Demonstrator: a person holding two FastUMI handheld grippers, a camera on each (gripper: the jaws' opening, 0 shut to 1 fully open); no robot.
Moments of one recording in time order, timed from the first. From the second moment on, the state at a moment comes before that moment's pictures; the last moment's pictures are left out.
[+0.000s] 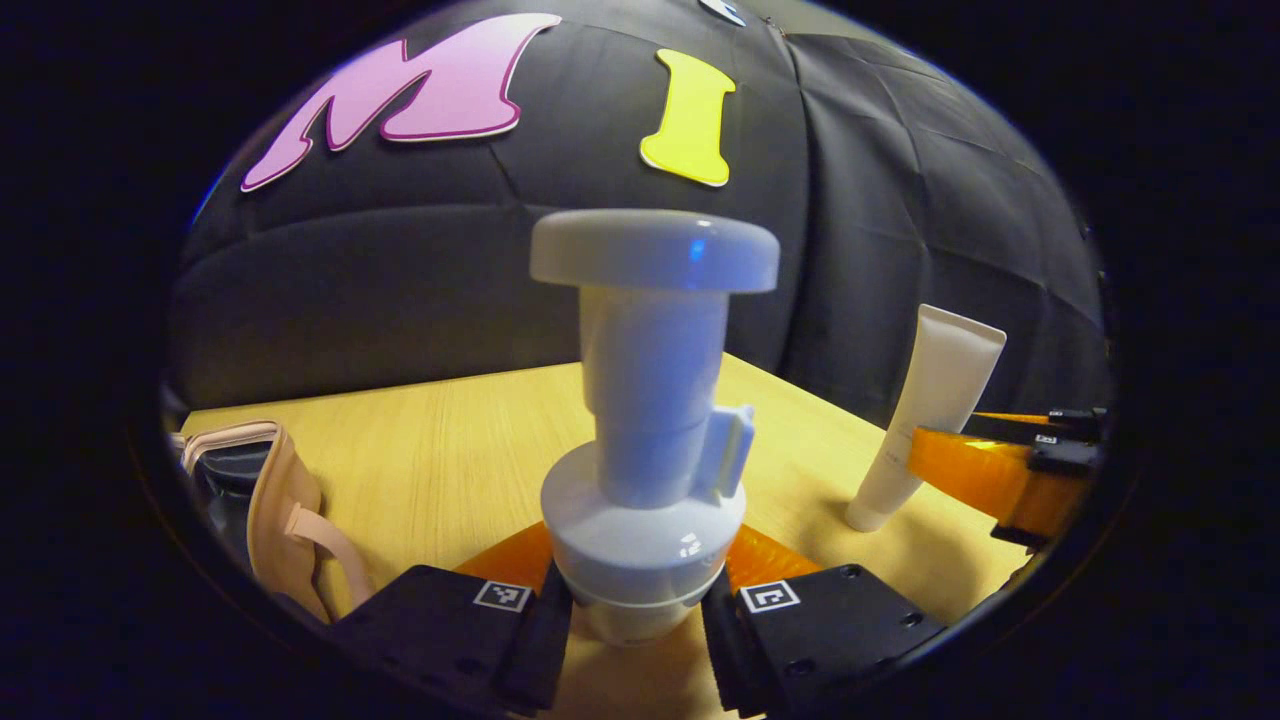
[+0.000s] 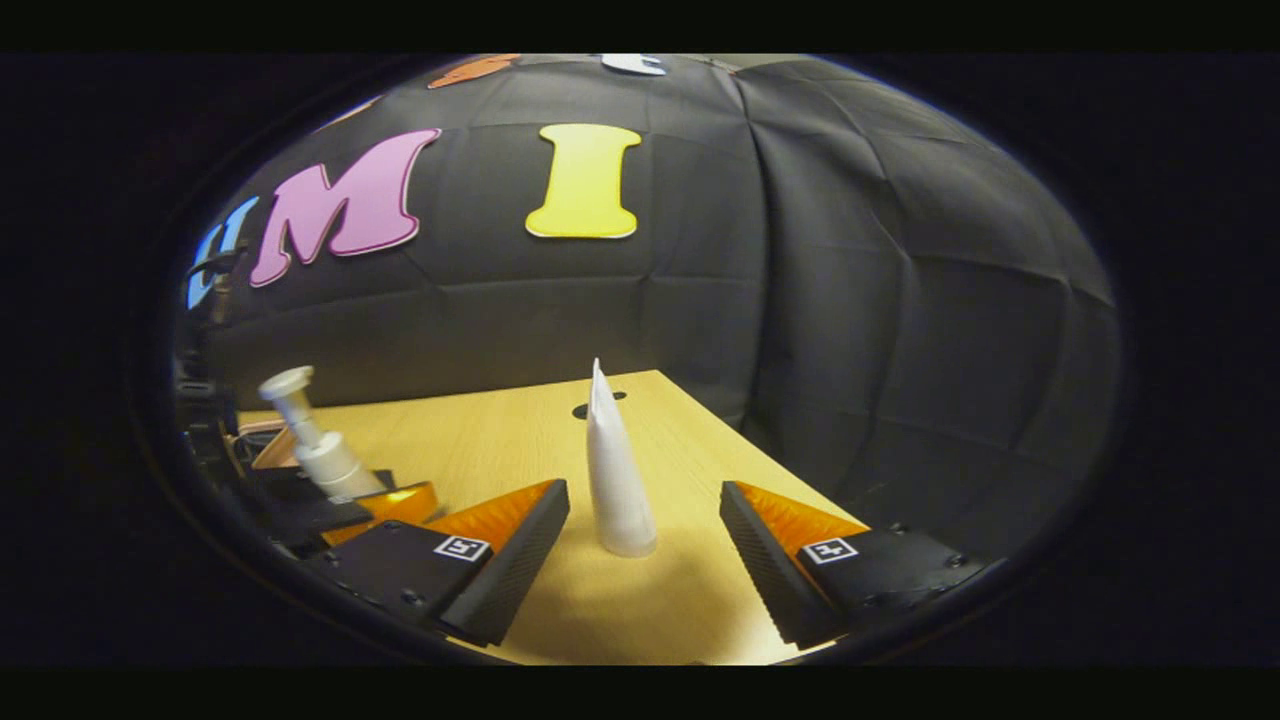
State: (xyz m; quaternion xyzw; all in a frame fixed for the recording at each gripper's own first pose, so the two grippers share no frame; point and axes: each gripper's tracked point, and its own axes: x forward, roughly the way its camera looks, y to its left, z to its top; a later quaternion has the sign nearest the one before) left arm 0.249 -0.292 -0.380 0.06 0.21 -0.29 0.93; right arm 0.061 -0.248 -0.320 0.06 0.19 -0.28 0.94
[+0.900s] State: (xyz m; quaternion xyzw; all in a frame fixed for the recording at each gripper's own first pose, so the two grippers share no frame) left arm 0.201 -0.213 -0.316 0.00 0.20 -0.28 0.94; right arm 0.093 -0.222 -0.354 -0.03 0.24 -0.23 0.94
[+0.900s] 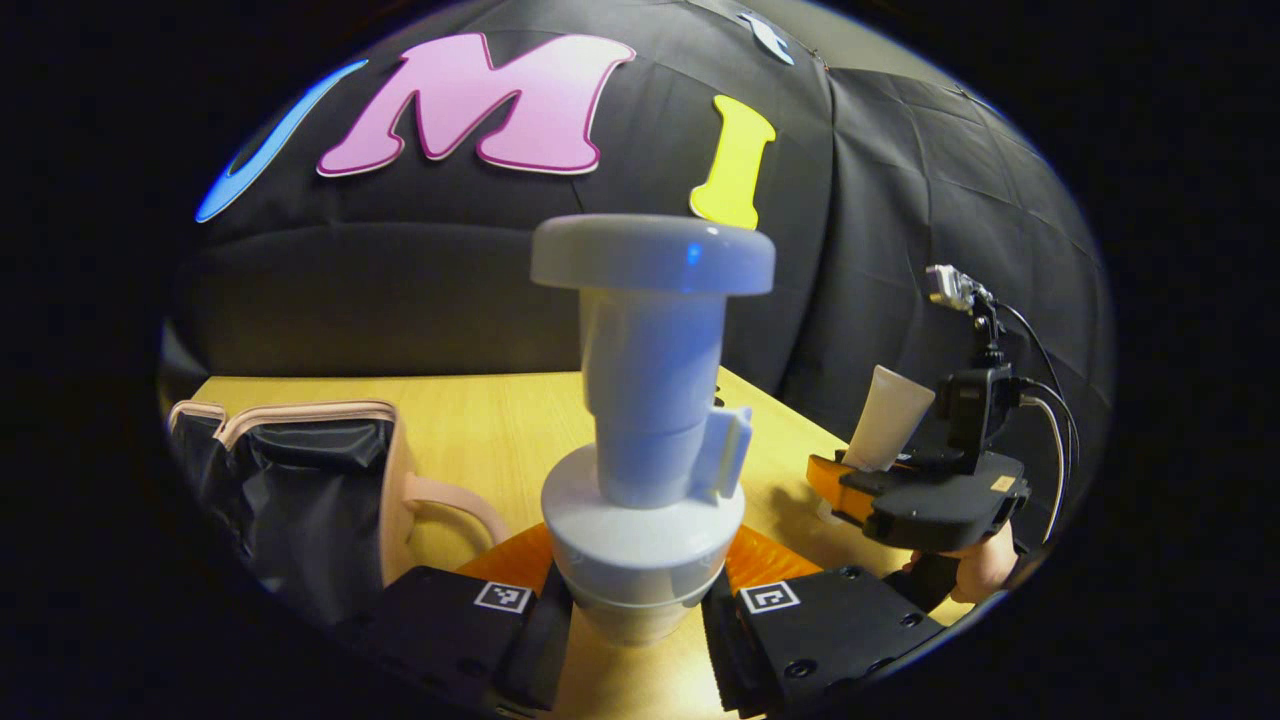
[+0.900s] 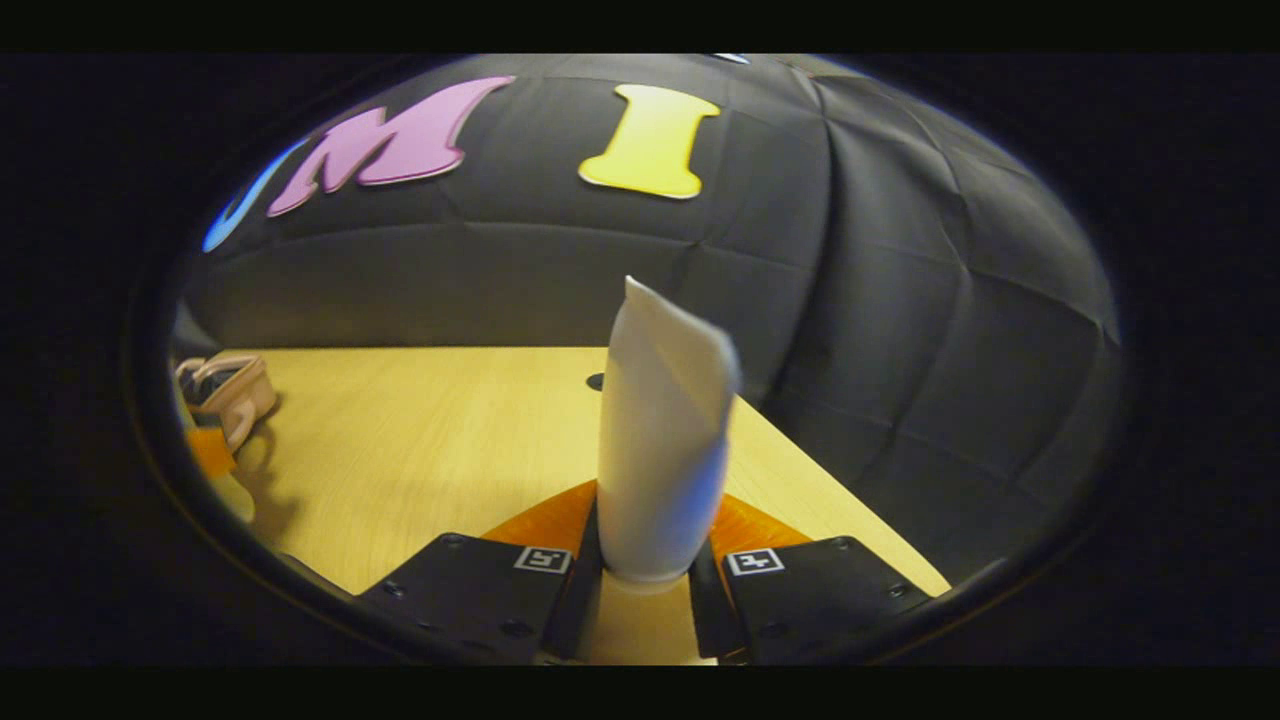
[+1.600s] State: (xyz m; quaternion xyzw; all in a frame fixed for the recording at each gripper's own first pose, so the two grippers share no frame) left arm 0.184 0.020 -0.238 -0.01 0.21 -0.14 0.97; right arm 0.018 -0.102 -0.191 -0.06 0.16 -0.15 0.97
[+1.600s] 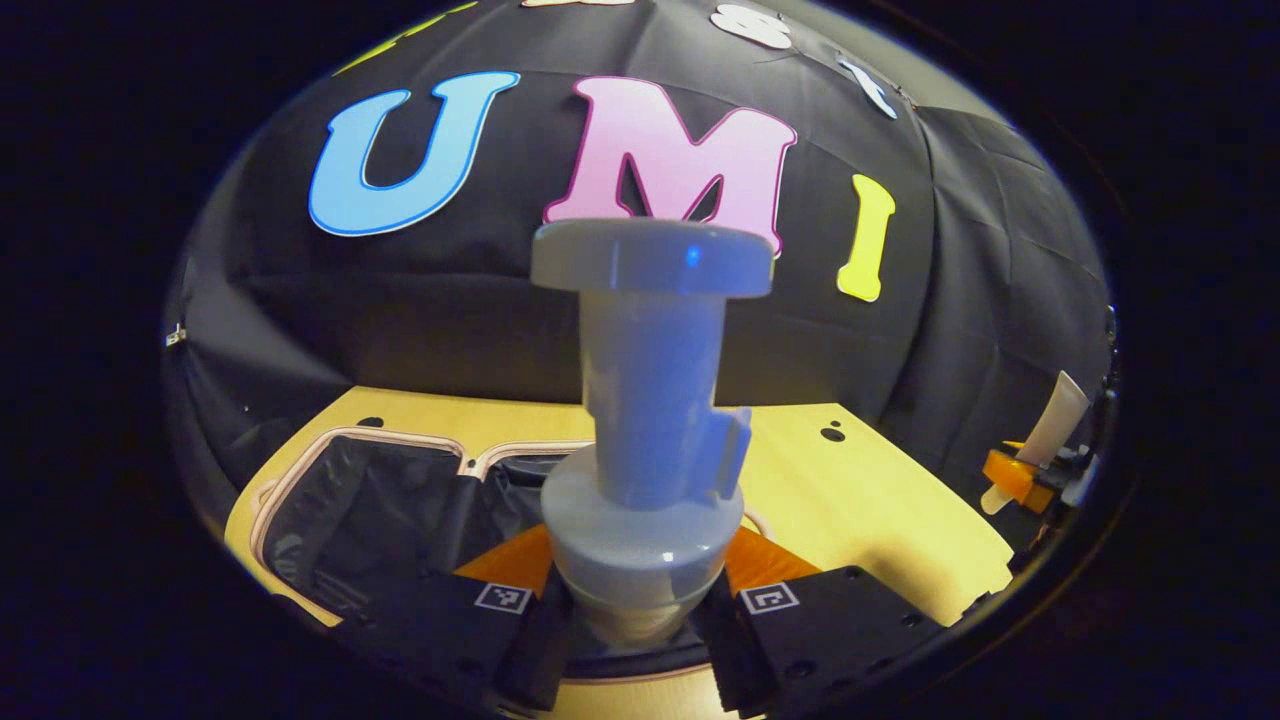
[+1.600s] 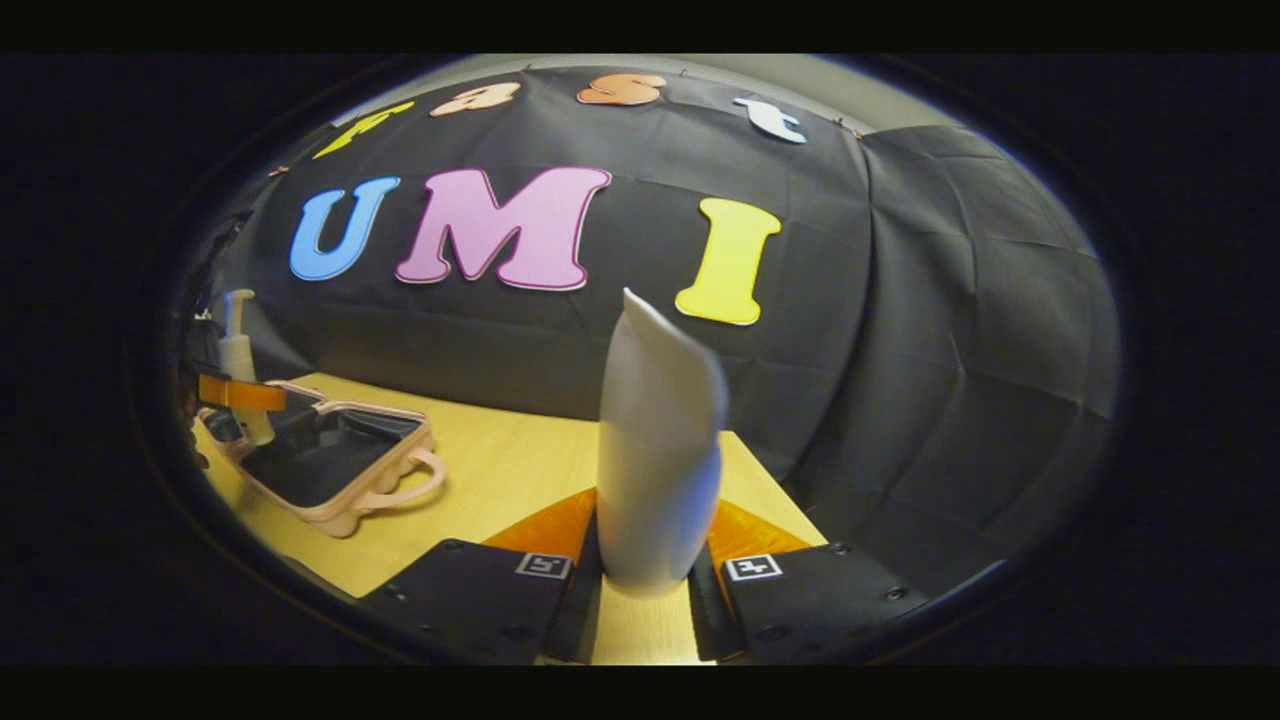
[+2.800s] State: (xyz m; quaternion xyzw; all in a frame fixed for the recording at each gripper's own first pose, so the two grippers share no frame) left arm 0.227 0.058 -0.385 -0.01 0.53 -0.07 0.85; right arm 0.119 0.163 -0.181 0.05 0.18 0.09 0.98
